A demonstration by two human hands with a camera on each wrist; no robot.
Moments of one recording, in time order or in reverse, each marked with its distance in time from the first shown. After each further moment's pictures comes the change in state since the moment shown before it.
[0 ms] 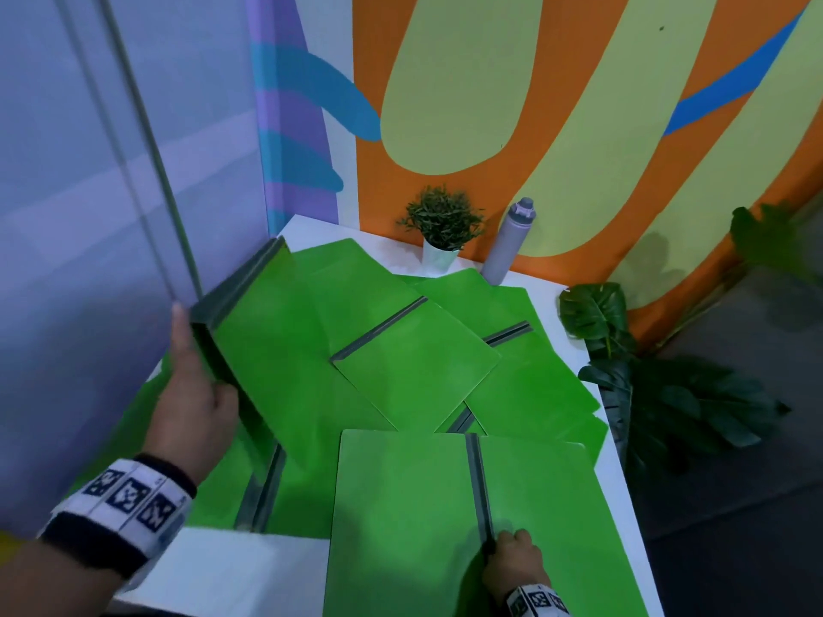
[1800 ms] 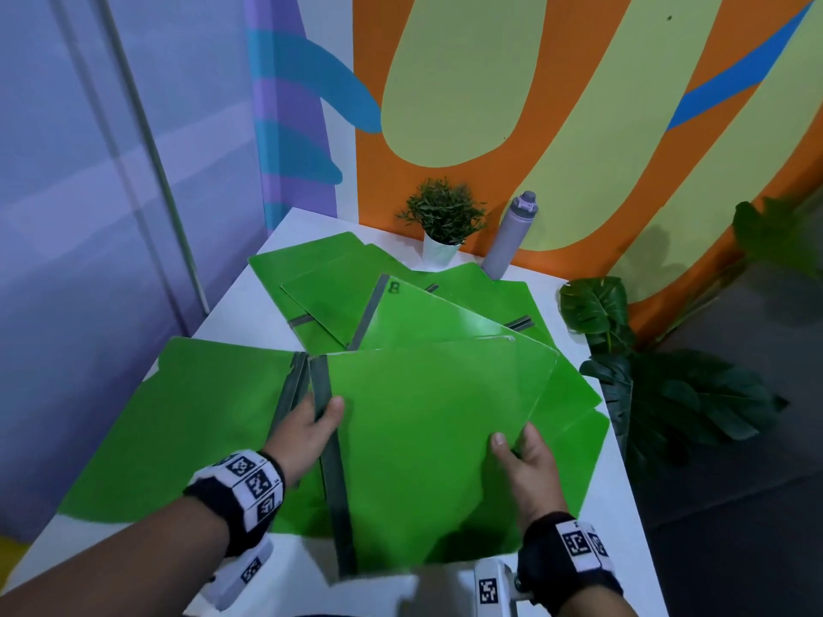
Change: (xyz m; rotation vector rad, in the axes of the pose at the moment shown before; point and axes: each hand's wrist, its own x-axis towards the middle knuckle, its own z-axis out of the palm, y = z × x) left_hand -0.011 -0.017 0.086 -0.099 -0.667 -0.162; right_hand -0.008 -0.055 -0.084 1.188 0.125 -0.203
